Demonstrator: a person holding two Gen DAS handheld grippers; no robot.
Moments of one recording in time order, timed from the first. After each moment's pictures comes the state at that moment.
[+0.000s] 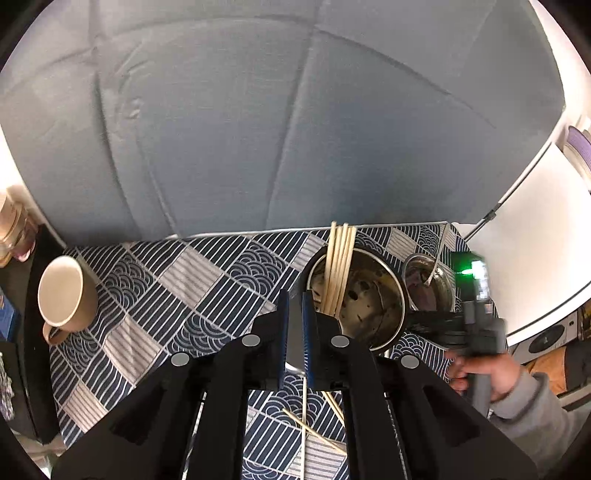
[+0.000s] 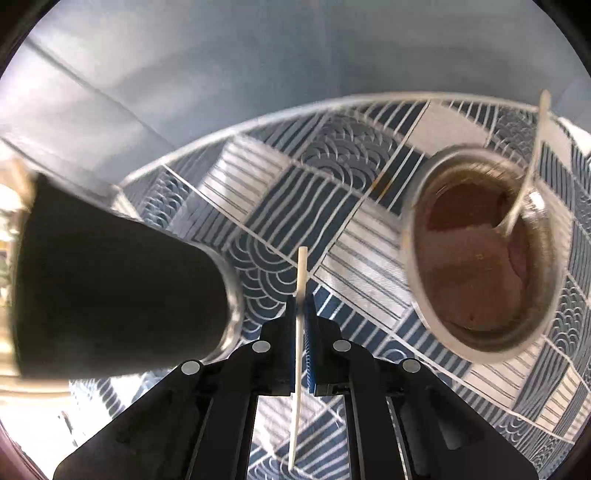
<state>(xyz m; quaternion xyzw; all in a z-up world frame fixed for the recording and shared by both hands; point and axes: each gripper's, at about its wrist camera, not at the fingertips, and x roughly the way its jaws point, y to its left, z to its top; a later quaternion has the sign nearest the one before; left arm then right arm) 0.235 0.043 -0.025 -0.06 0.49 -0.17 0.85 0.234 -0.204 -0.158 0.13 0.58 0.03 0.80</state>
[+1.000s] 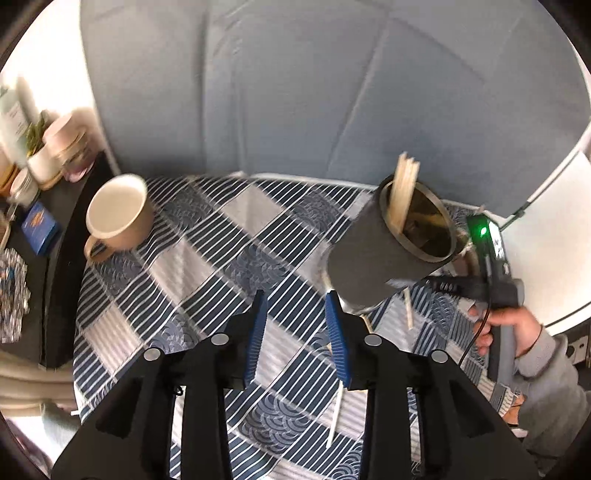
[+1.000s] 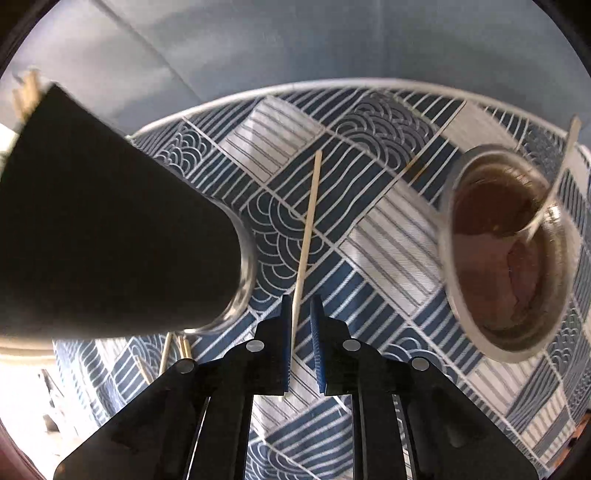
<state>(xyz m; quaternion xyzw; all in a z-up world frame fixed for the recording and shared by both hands) 0.167 0.108 -0.050 -0.07 0.53 -0.09 0.84 0.236 -0.188 -0.192 0.06 0.64 0.06 0.76</state>
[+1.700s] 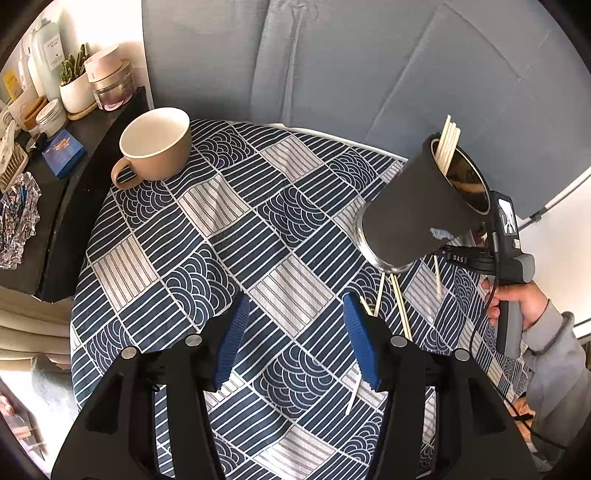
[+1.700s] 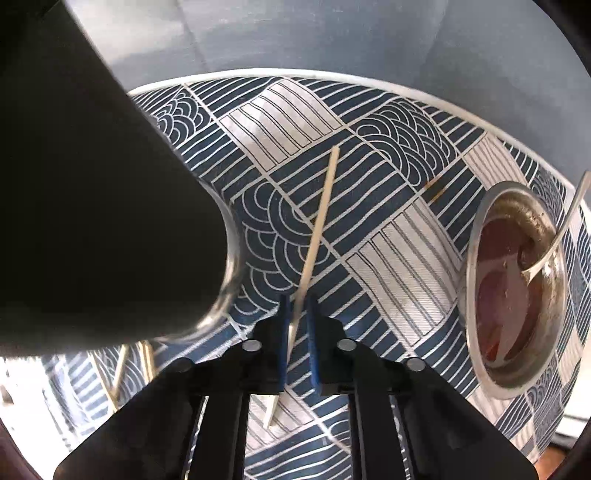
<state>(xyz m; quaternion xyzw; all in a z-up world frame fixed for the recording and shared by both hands) 0.126 0.135 -0.077 -0.10 0.56 -0.05 0.82 0.234 -0.150 -0.202 -0.04 0.63 0.06 0.77</state>
